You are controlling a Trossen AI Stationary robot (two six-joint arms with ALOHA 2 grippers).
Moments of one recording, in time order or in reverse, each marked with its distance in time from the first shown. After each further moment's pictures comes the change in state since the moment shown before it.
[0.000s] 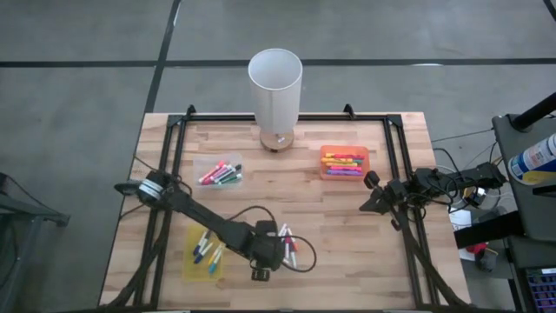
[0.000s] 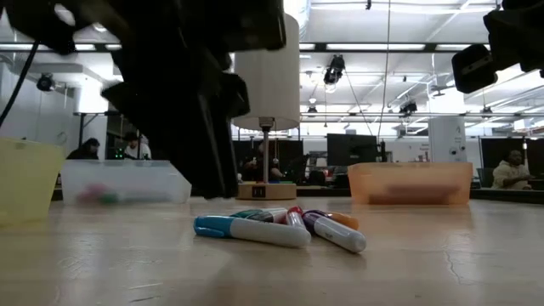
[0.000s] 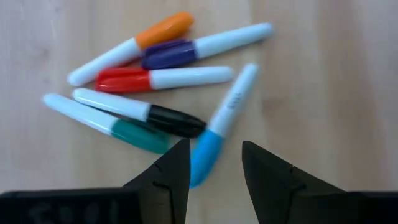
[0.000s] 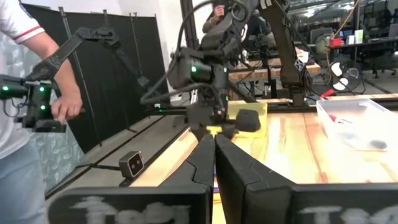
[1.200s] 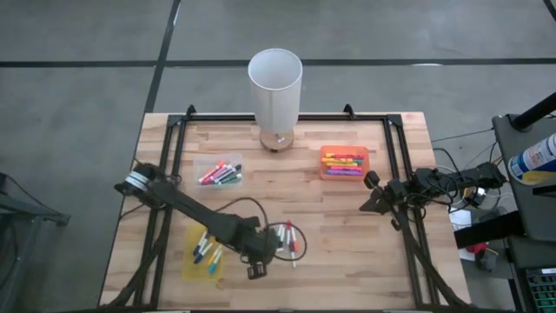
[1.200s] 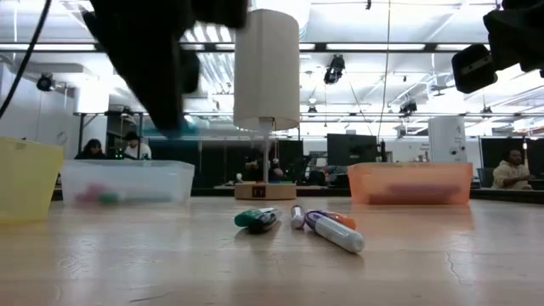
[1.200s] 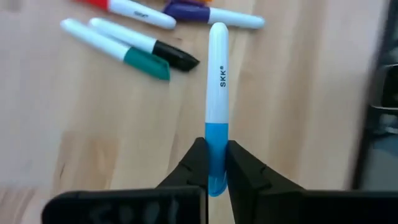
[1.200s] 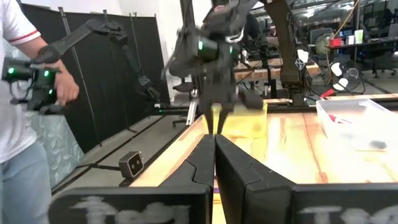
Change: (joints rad) left arm -0.002 -0.145 -0.017 -0.150 0.101 -0.346; right arm 0.000 -0.001 0.000 0.000 0.000 0.000
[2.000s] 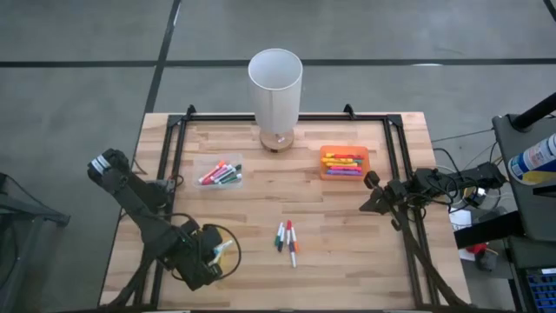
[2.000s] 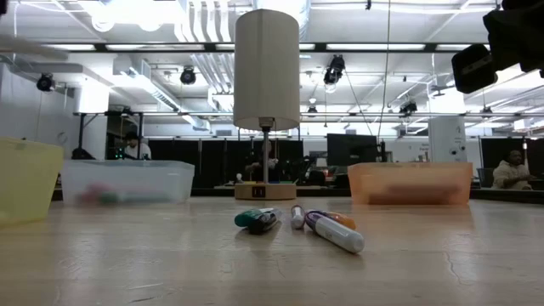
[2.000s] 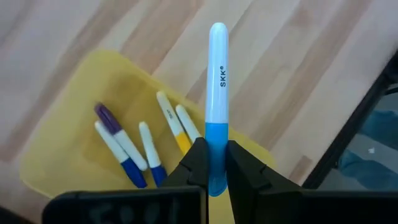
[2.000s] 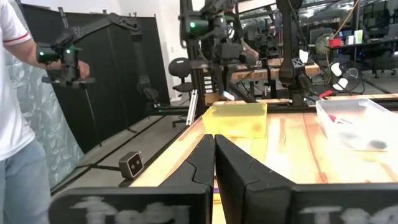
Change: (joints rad) left arm -0.342 -0.329 -0.111 -0.409 -0.186 -0.733; right arm 0.000 0.000 0.000 0.000 0.000 0.000
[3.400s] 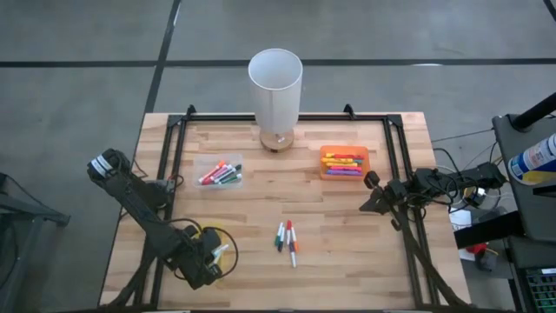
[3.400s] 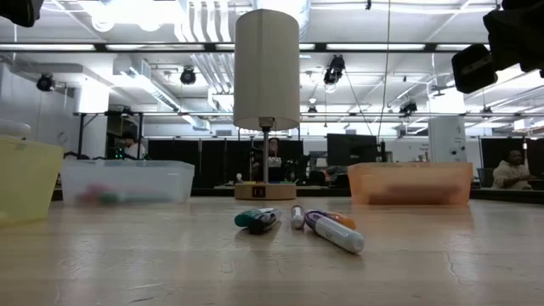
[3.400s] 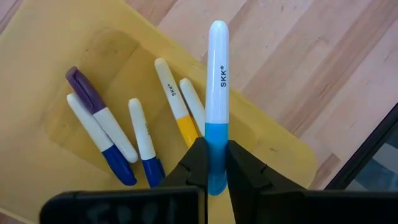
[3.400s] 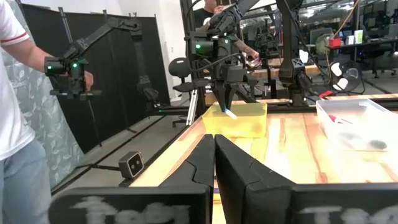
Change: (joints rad) left arm -0.020 -0.002 -0.213 0.217 0.075 -0.091; right arm 0.000 0.000 0.000 0.000 0.000 0.000
